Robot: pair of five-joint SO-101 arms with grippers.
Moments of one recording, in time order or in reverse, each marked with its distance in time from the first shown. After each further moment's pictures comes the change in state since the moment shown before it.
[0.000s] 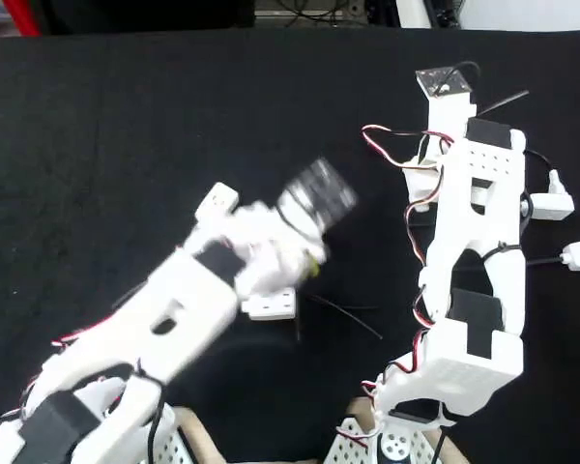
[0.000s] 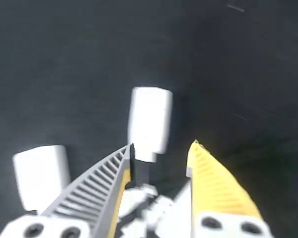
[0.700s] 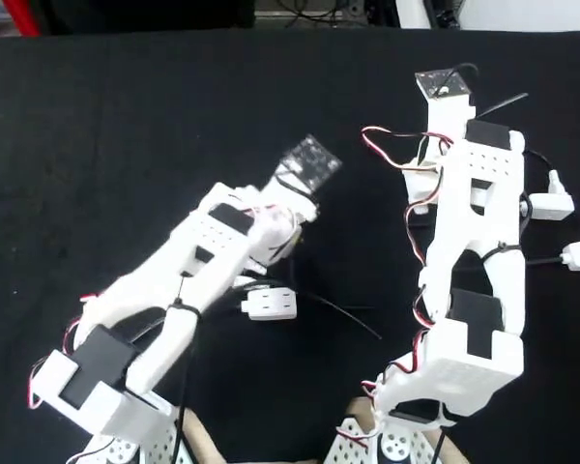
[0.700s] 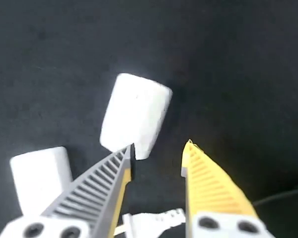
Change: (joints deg) left arm -7.3 22.0 -11.5 -4.7 0.0; right arm 0.0 0.0 0.7 -0.1 0.0
